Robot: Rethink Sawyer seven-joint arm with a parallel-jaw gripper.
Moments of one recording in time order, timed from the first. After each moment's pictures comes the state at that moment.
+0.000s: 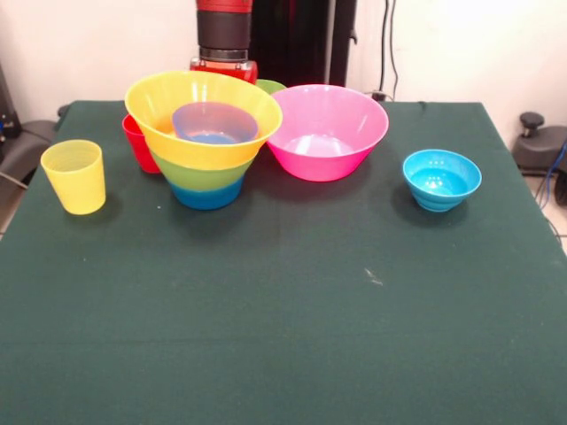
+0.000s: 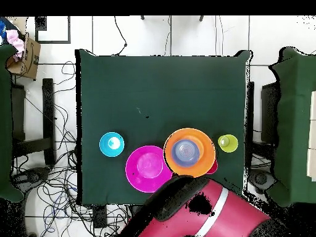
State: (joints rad) arm -0.48 -0.29 -0.28 2.03 -0.72 -0.62 2.08
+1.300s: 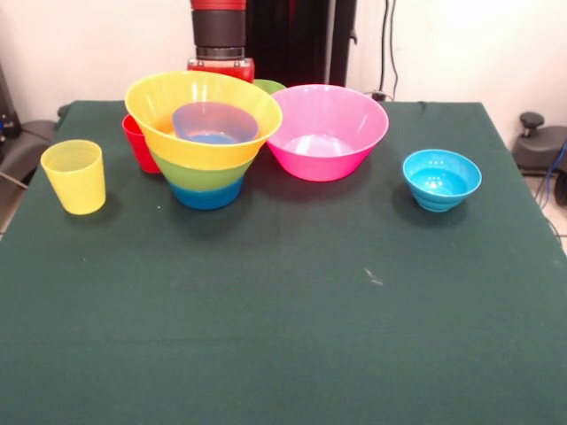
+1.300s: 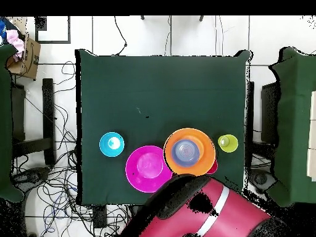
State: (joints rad) arm -0.48 -0.27 -0.28 1.99 -0.83 -0.64 2.08
